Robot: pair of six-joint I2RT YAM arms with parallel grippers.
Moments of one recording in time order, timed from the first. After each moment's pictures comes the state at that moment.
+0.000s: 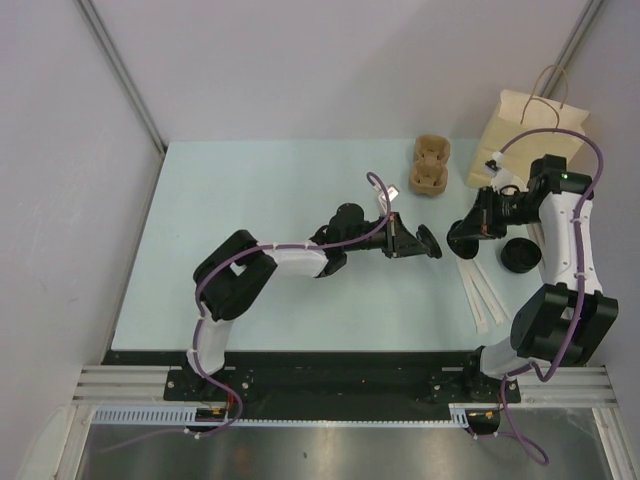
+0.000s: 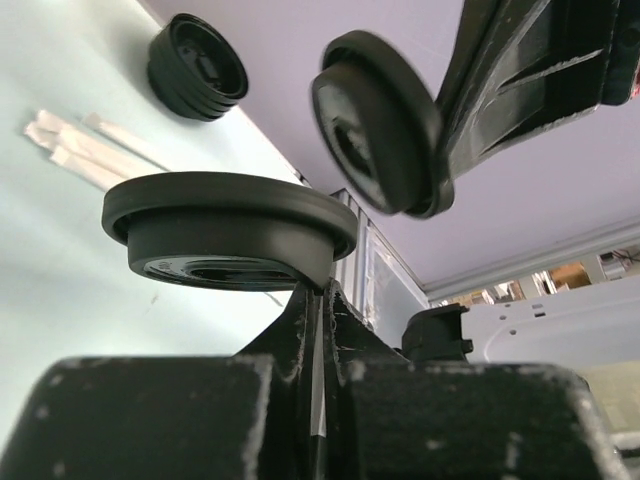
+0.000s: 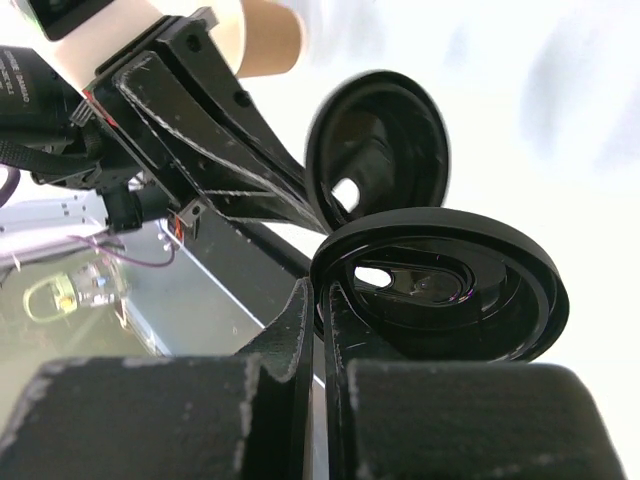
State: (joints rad) left arm -0.87 2.04 1.24 0.79 0.59 -0.93; right arm -0.25 1.49 1.47 -1.33 -0.88 -0.25
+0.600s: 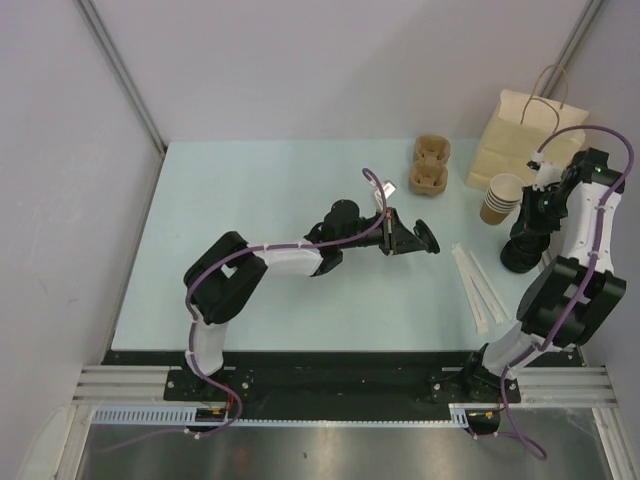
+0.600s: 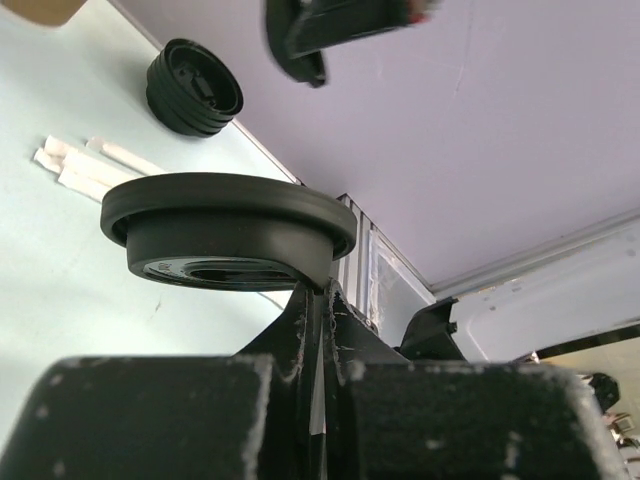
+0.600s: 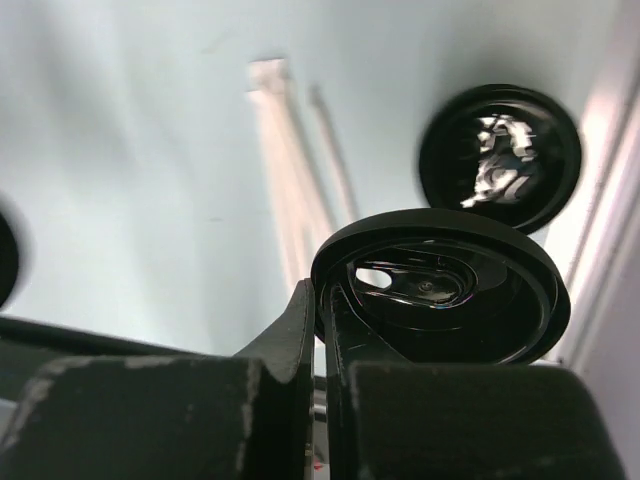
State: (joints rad) left arm -0.86 1.99 1.21 0.77 0.59 -0.88; right arm -0.46 1.61 1.58 -1.21 -0.39 -0.39
